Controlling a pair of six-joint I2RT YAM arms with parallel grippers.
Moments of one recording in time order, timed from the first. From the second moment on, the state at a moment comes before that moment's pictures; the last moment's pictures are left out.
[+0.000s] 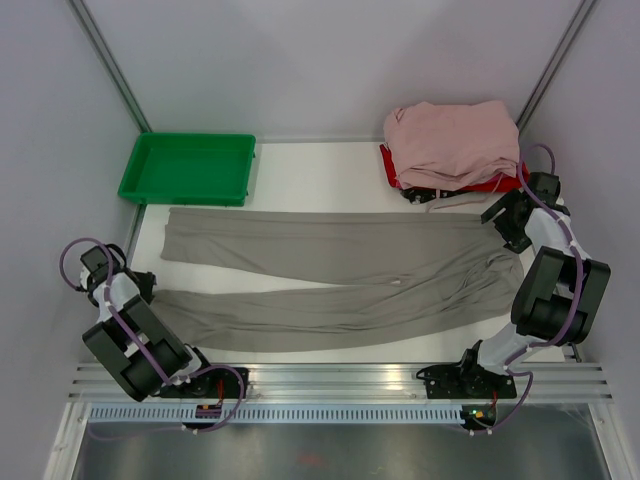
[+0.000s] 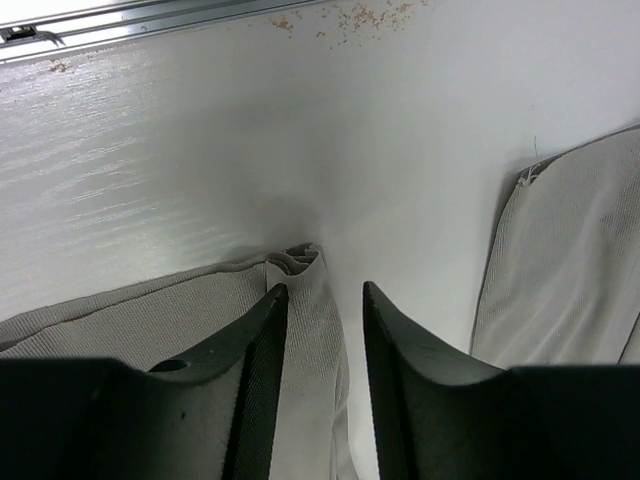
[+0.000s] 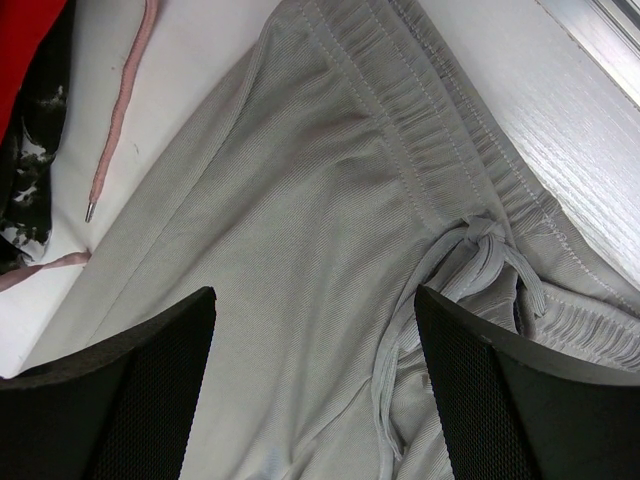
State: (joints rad) left arm 0.75 1.29 0.65 -0.40 0.01 -0.72; right arm -0.38 1.62 1.10 -0.49 0.00 0.55
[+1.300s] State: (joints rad) left arm 0.71 1.52 0.77 -0.32 0.04 -0.80; right arm -0.38 1.64 1.11 -0.49 0.00 0.55
